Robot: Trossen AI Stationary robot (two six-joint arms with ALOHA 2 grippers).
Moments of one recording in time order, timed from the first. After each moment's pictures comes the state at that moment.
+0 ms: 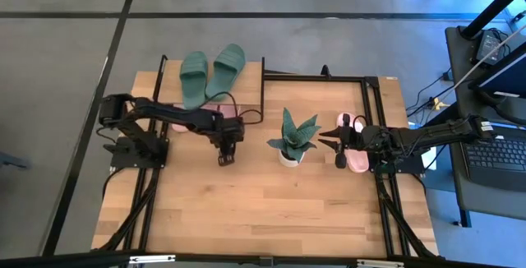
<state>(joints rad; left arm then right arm) 0.12 1.57 0.90 -0.59 0.09 -0.15 0.09 0.57 0.16 0.08 0.31 0.02</state>
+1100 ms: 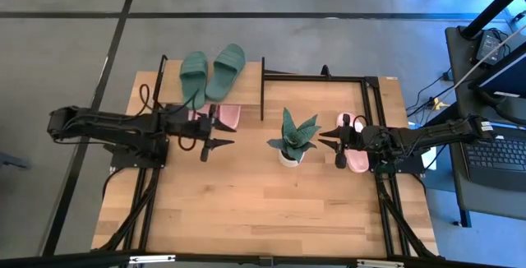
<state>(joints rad) 0.10 0.88 0.45 0.25 0.13 0.07 0.09 0.57 0.16 0.08 0.31 0.05</state>
